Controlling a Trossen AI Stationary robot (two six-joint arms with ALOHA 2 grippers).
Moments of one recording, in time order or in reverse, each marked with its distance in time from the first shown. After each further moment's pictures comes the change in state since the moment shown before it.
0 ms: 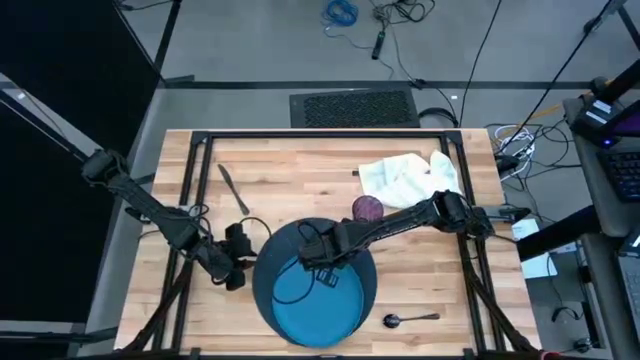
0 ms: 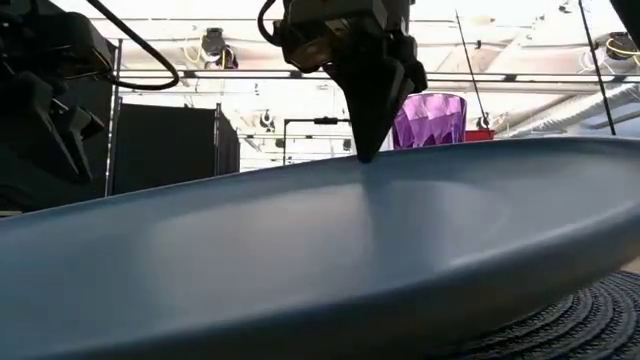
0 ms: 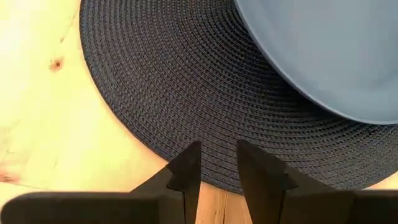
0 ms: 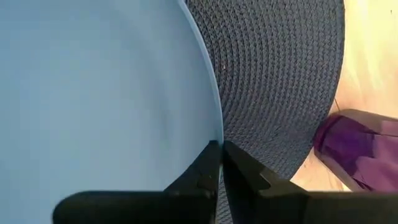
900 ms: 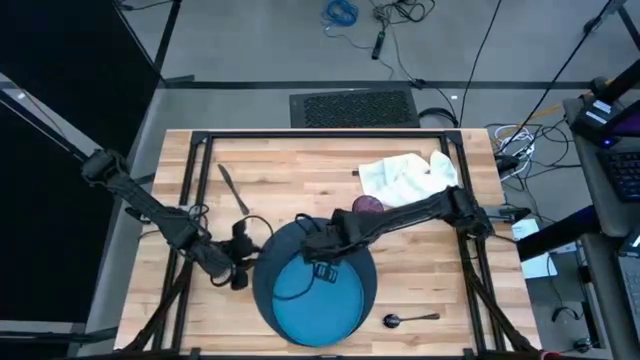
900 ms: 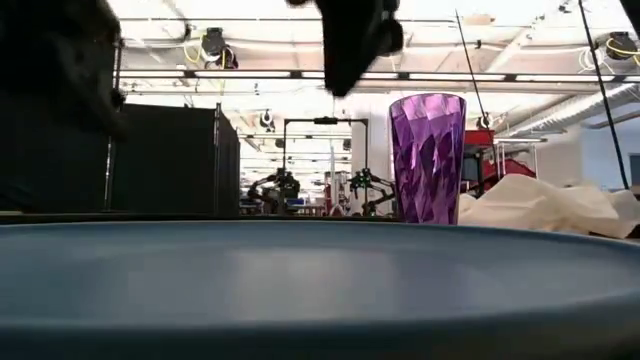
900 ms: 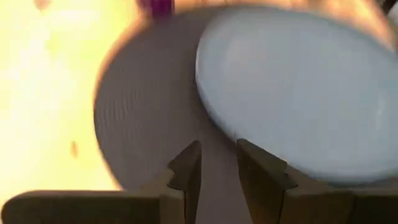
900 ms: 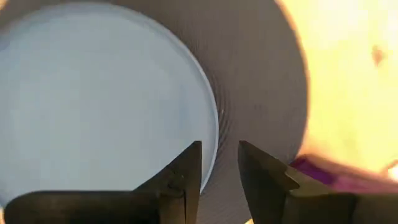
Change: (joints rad) left arm 0.011 -0.032 0.000 0.309 -0.215 0.330; right arm 0.035 -0.142 0.082 -0.007 0.147 -0.184
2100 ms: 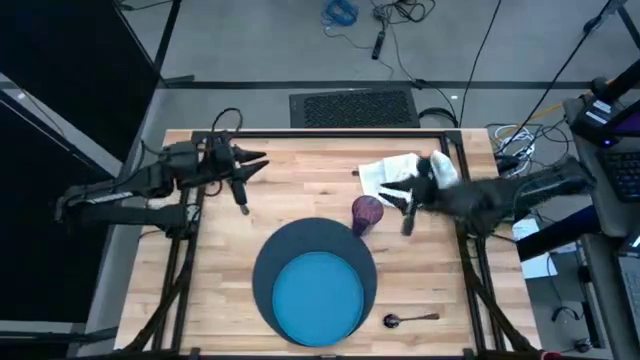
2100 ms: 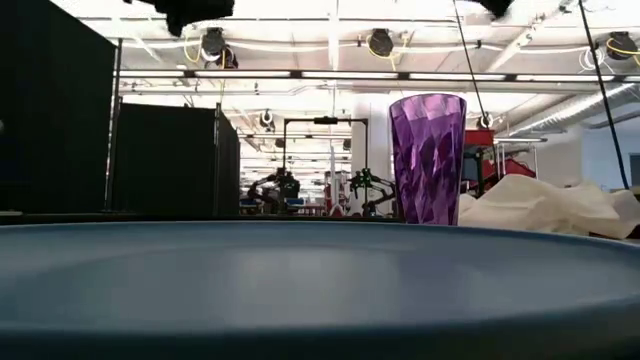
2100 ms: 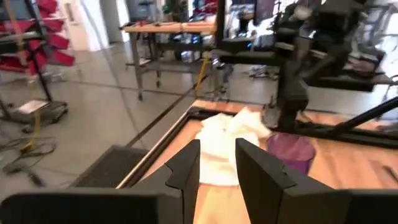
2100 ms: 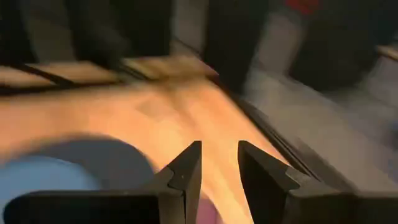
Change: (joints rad) left arm 0.899 -0.283 0.316 -0.082 0.557 0.428; right arm -0.204 -1.262 -1.278 1.241 -0.026 -0.600
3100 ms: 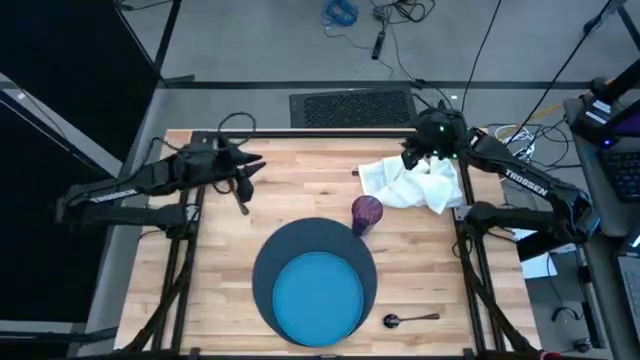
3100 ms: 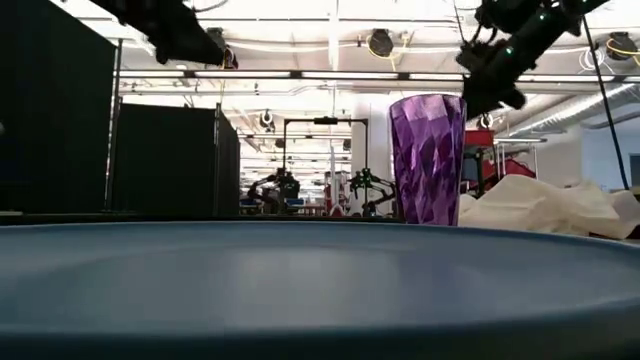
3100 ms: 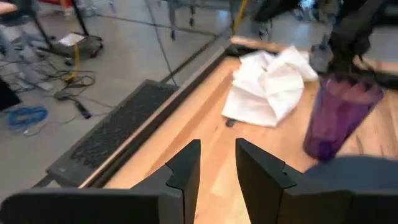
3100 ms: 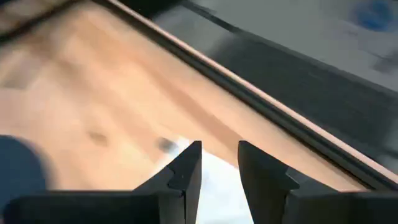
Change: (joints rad) left arm 0.036 0.070 0.006 -0.237 -0.123 -0.035; right arm -0.855 0.177 0.073 -0.541 -0.217 0.185
